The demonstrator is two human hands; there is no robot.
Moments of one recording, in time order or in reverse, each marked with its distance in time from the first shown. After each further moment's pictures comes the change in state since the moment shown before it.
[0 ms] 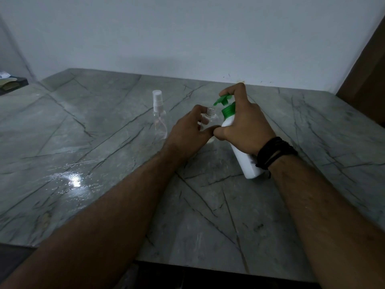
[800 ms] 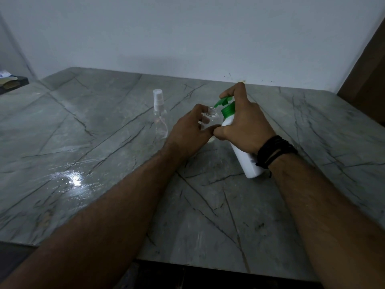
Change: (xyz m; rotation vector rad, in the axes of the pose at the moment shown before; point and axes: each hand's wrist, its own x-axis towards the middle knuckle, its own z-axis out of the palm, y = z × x) left_hand -0.001 0.001 -0.001 0.013 -0.007 -0.003; right_hand 0.001 -0.001 0.001 -0.002 -0.021 0.014
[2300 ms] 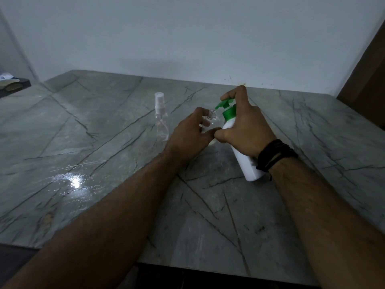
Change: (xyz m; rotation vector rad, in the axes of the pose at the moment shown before) left_hand 0.000 0.000 0.000 0.001 -0.001 0.004; right_hand 0.000 0.000 0.001 0.015 0.010 -0.009
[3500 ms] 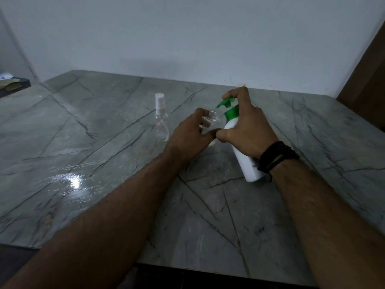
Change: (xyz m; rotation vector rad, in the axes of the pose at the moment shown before) left_hand 0.000 -0.001 0.000 -0.004 0.005 0.008; right_hand -0.002 0.001 -0.002 0.018 0.017 0.008
